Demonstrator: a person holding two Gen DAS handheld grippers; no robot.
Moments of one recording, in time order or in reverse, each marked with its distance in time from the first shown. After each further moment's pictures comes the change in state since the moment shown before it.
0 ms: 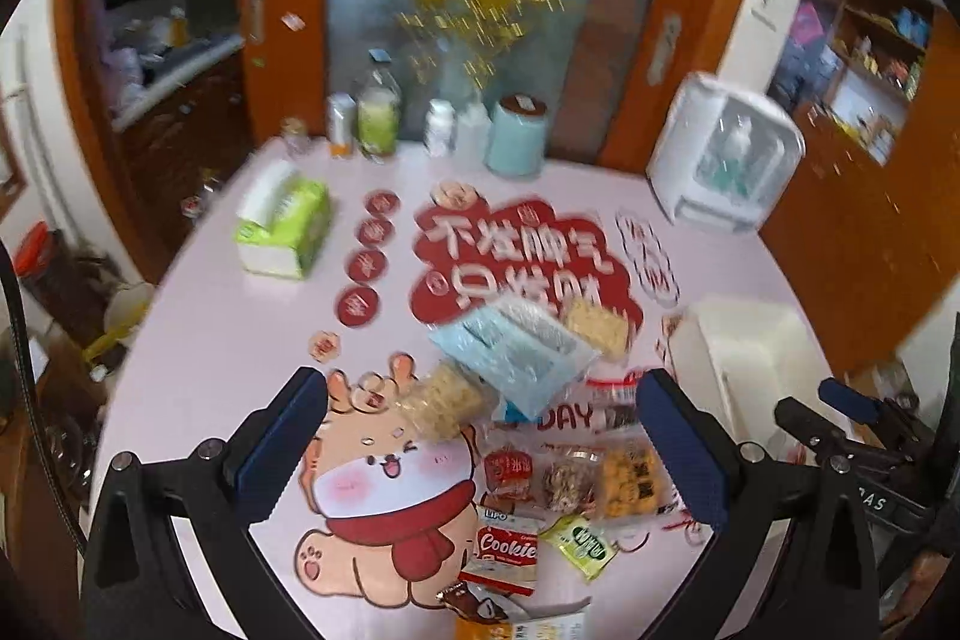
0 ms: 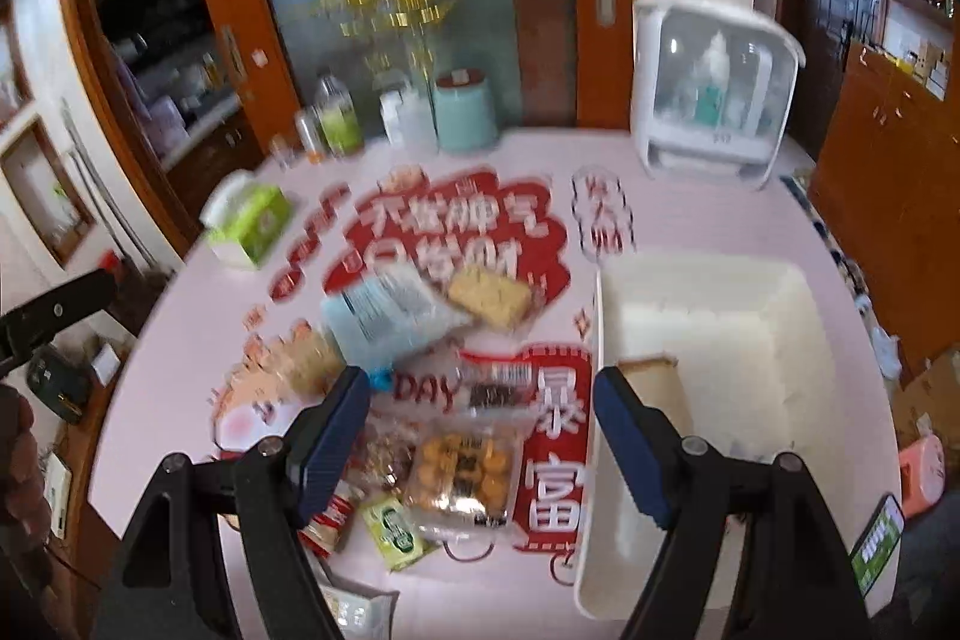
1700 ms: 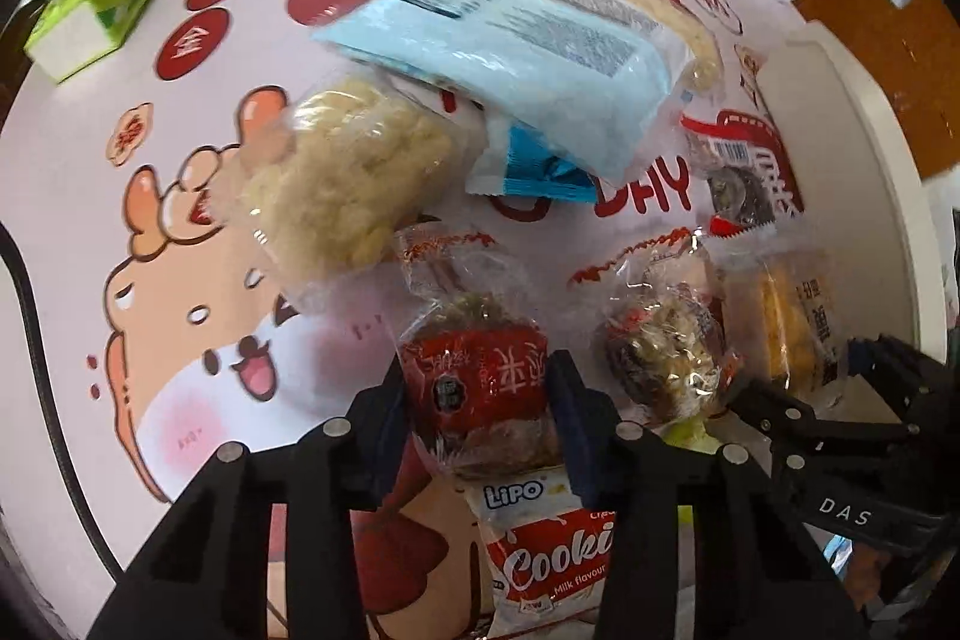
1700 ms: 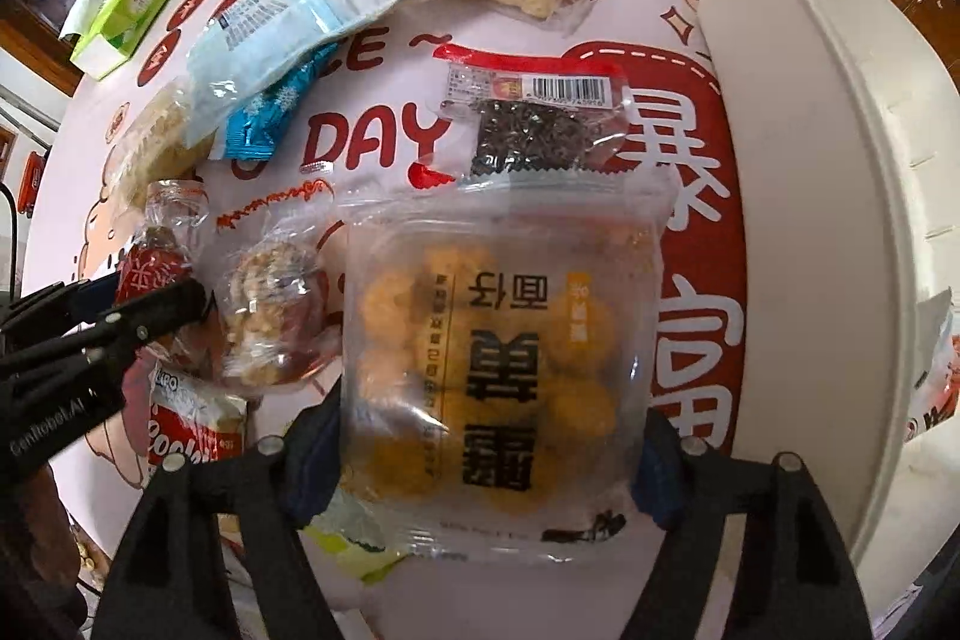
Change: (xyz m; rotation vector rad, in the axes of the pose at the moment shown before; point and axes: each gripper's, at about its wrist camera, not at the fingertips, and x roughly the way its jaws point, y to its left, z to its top) left arm 0.220 -0.005 -0.102 0.078 0.507 -0.075; right arm 0.185 0.026 -0.080 0.055 0.512 -0.049
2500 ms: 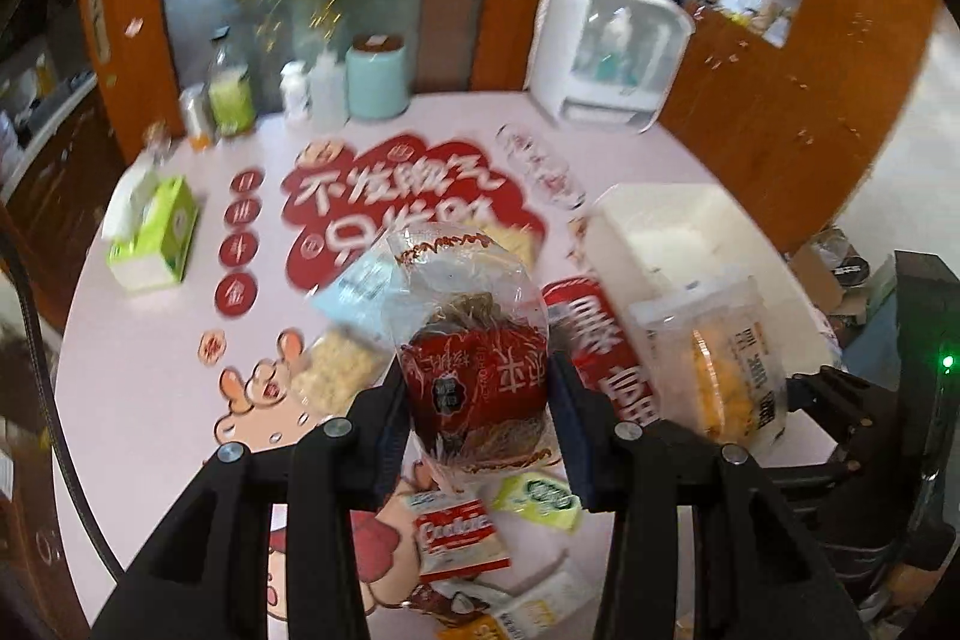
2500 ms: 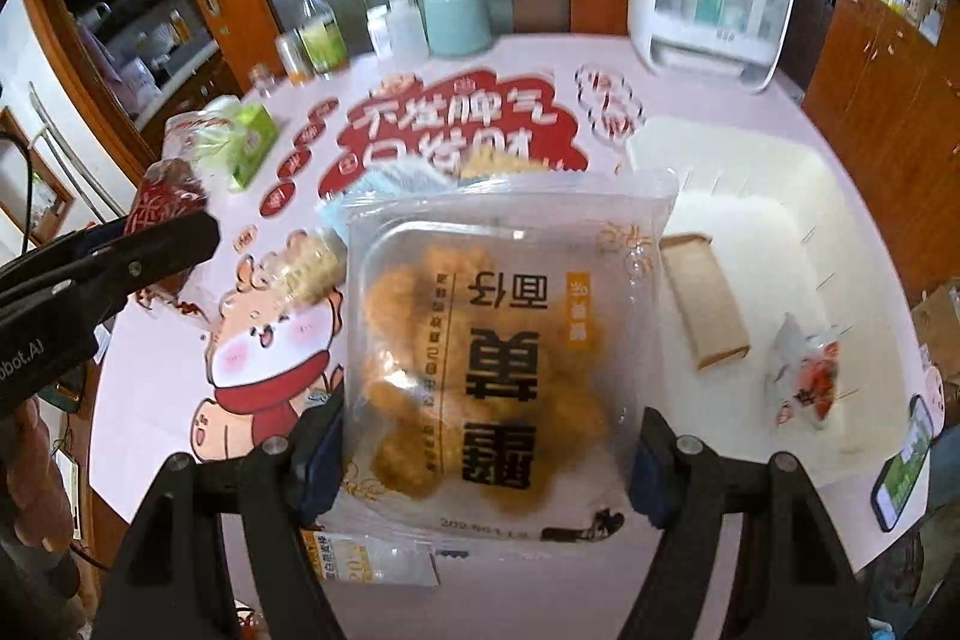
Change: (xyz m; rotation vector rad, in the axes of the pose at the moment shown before) left arm -0.197 -0.070 -0.025 0.212 -0.425 -0.059; right arm -0.164 -0.007 -0.048 0.006 -0.384 0.049
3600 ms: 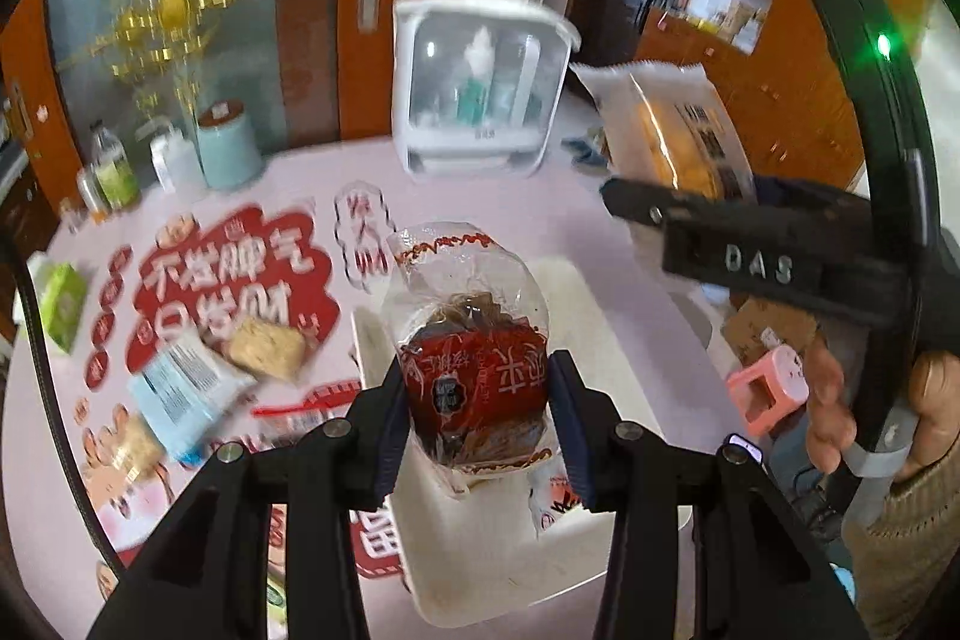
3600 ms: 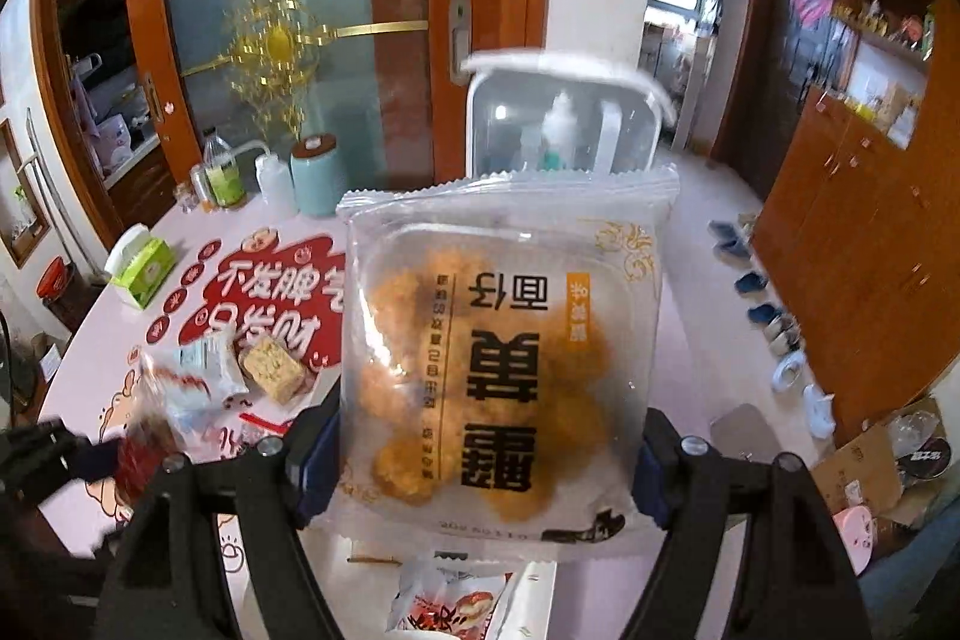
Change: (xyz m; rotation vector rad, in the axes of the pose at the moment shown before) left arm 0.079 -0.254 0.094 -0.011 0.011 -0.009; right arm -0.057 -0.254 0.146 -0.111 -0.189 -0.067
